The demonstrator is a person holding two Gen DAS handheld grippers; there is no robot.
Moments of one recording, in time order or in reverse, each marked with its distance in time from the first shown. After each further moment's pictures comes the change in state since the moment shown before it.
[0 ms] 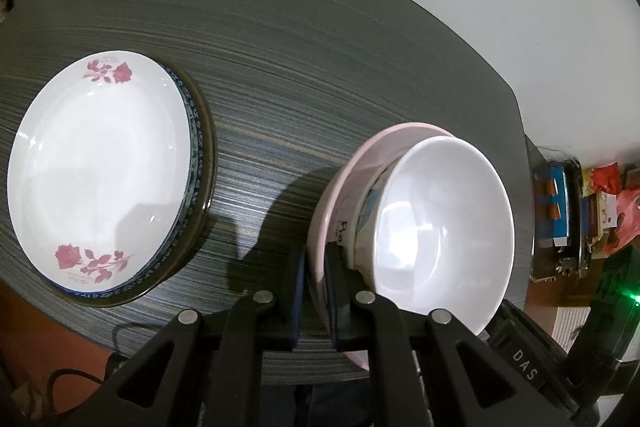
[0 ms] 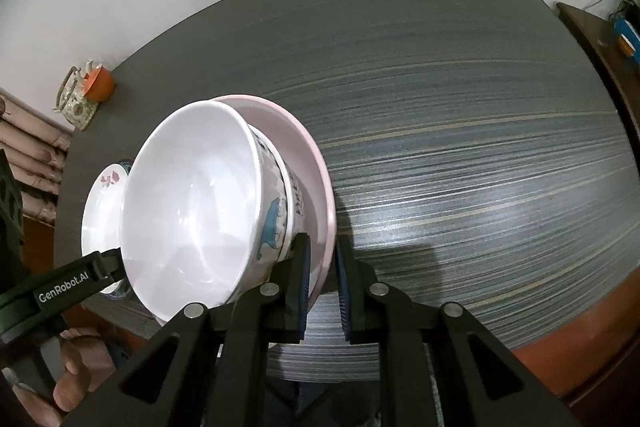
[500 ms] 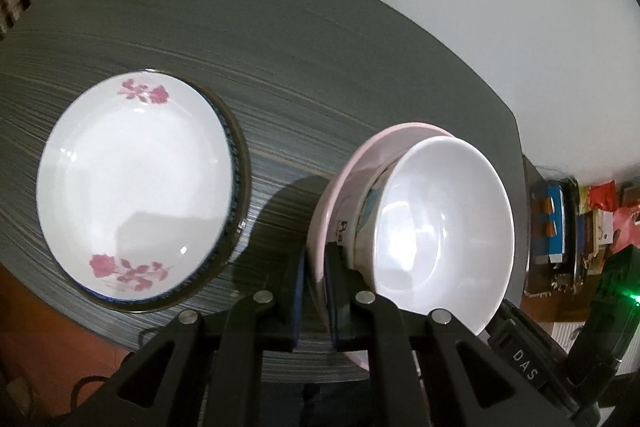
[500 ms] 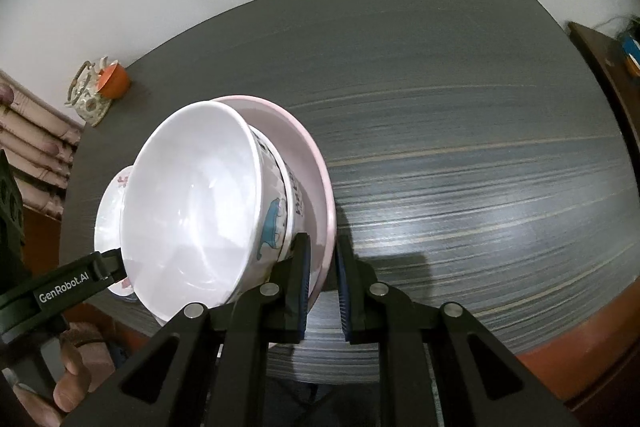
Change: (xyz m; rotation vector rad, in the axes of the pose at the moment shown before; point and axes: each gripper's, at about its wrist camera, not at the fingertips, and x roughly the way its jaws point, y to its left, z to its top) left arm -0.034 0.021 0.010 -0.038 -0.052 0.001; right arm -0.013 0.012 0.005 -0.051 -0.020 0.018
